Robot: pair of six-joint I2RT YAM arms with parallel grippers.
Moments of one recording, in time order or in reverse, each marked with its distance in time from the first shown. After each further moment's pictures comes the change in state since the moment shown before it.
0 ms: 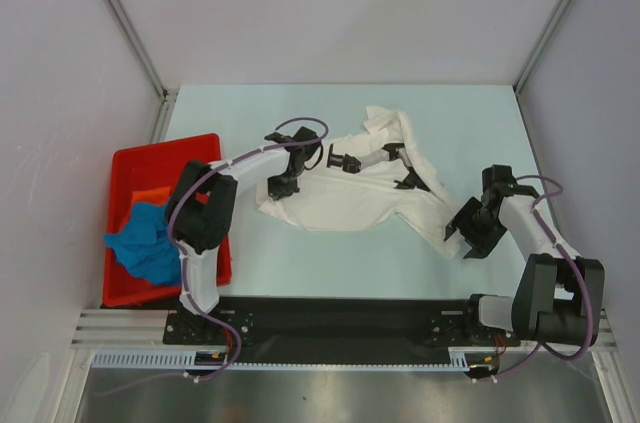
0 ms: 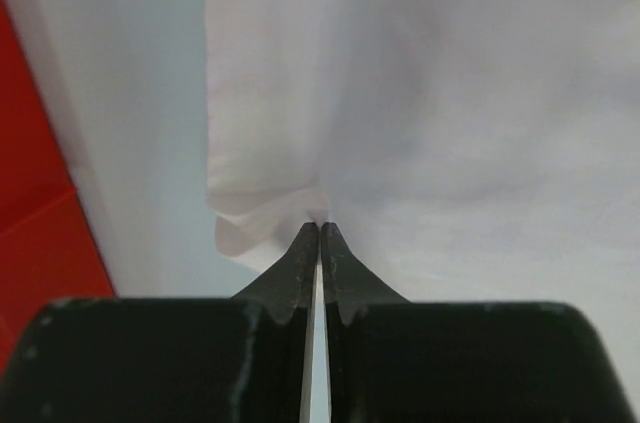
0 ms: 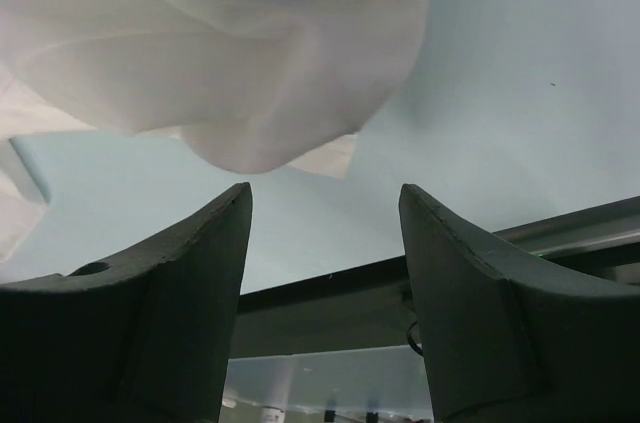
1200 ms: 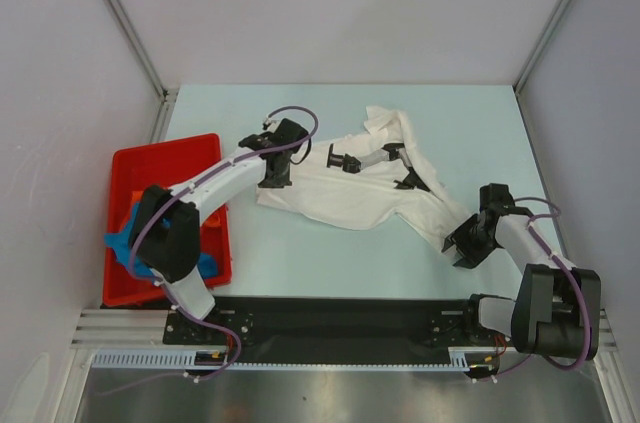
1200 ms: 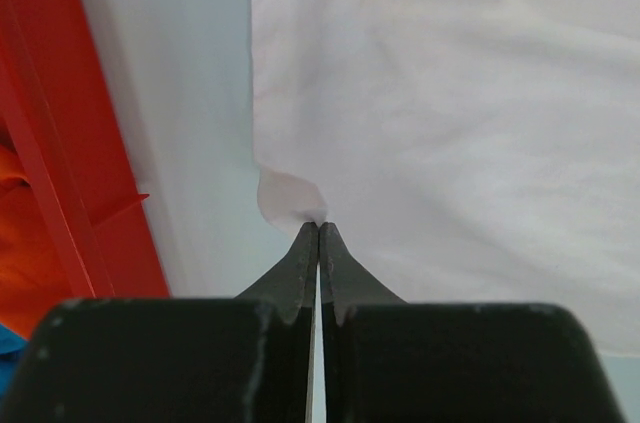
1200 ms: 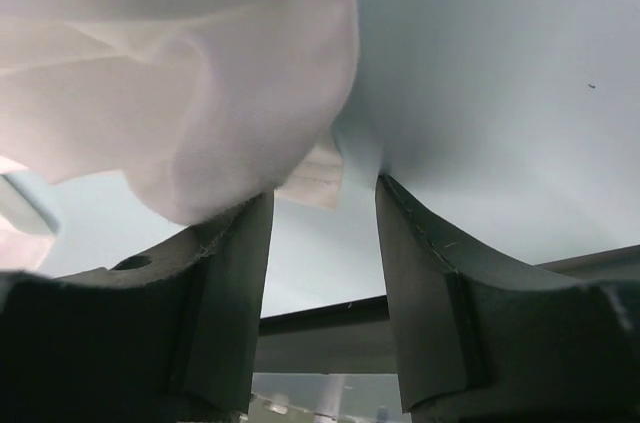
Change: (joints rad) left arm 0.000 -0.294 -0.117 0.099 0.009 0.171; right arm -0.030 -0.078 -0.209 0.160 -0.020 0.137
